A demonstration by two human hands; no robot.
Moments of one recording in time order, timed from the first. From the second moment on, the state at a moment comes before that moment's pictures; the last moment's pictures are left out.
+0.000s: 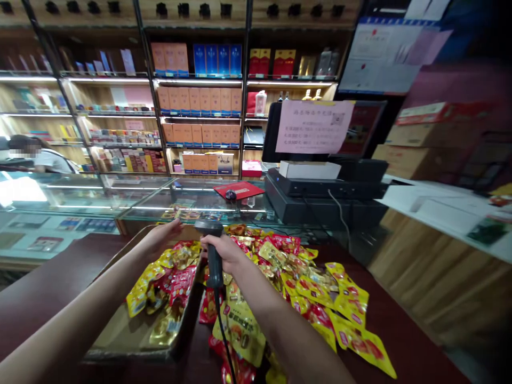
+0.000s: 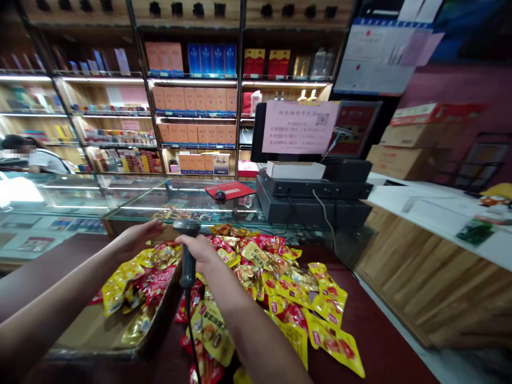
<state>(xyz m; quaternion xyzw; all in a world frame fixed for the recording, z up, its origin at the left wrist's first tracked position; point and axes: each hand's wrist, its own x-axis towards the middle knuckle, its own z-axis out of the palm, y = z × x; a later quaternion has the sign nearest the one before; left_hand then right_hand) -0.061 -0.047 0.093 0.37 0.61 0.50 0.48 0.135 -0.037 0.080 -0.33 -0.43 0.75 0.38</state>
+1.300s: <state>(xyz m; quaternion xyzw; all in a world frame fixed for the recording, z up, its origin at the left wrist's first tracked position) 0.226 -0.045 0.019 0.40 0.44 0.30 0.75 0.416 -0.107 0.013 -0.45 -0.17 0.64 0.60</state>
